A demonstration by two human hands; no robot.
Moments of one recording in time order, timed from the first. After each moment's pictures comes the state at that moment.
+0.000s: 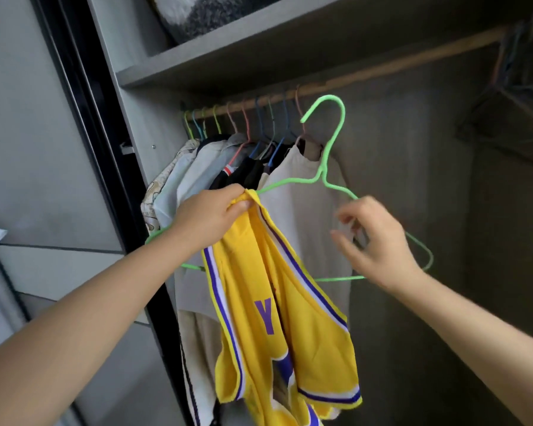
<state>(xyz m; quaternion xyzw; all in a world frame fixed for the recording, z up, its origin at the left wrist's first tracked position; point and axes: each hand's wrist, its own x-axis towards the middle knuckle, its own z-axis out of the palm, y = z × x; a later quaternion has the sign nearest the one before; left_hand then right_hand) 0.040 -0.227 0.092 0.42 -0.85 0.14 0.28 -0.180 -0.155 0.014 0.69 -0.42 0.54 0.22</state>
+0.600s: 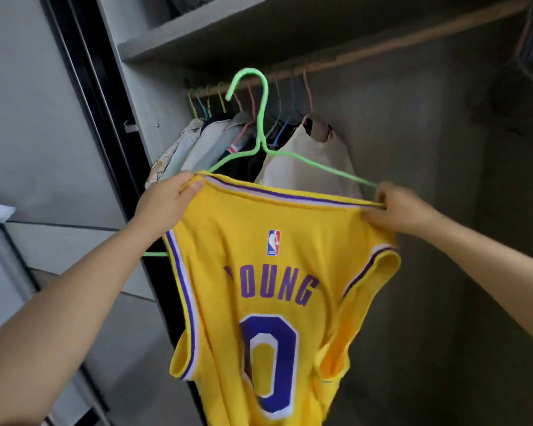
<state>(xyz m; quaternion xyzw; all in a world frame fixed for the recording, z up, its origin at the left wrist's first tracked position) 0.101 -0.271 0.072 0.48 -0.77 0.05 0.41 -0.235 -0.189 0.031 0.61 -0.72 0.33 -0.01</state>
